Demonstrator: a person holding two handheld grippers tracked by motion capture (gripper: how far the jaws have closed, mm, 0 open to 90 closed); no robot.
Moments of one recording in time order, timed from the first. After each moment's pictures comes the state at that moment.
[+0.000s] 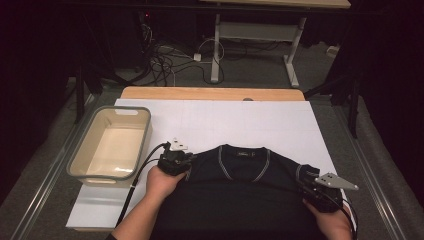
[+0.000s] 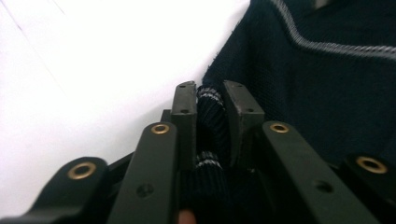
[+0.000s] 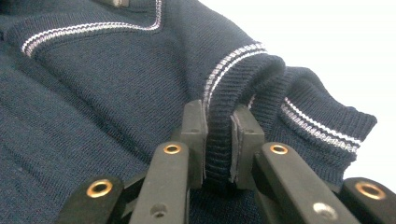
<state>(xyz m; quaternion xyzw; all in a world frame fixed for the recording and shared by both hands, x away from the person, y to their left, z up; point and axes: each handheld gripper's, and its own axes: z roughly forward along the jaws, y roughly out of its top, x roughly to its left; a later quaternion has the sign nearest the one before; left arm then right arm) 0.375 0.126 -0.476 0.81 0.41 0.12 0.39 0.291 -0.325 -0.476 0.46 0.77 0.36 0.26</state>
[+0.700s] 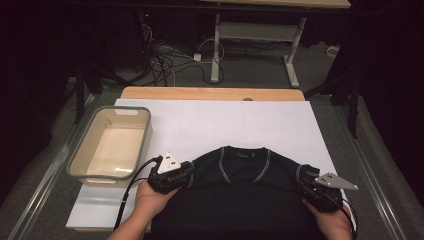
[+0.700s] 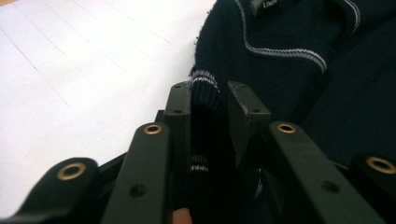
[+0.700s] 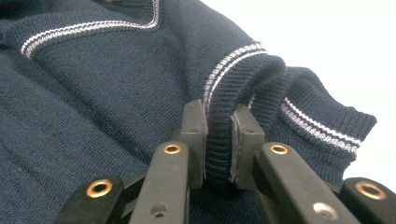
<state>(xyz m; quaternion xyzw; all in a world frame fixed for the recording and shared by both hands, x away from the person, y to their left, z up) 0.315 0.136 -0.459 0.82 0.34 0.16 0.42 0.290 -0.325 -0.476 0.47 0.77 0.36 0.26</state>
